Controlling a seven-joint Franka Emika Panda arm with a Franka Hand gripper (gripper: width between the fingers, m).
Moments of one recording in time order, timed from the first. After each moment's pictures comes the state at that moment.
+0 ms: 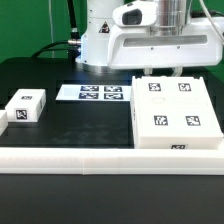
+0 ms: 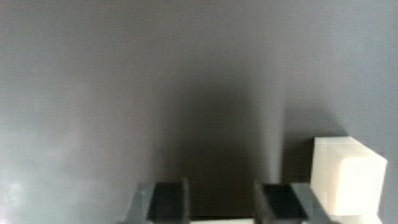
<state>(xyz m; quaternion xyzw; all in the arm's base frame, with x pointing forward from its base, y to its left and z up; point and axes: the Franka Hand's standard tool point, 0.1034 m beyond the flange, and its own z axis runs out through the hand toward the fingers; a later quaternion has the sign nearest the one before) 0.492 0.087 0.079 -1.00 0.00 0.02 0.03</state>
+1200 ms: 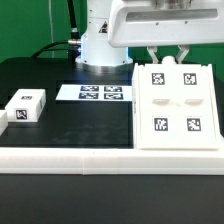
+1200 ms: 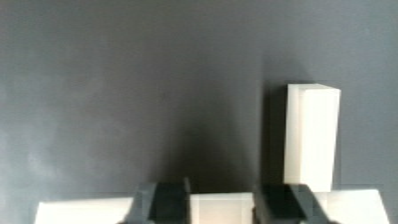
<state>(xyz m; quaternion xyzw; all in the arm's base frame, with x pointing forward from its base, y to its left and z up) 0.526 0.085 0.124 -1.00 0.00 0.06 0.03</state>
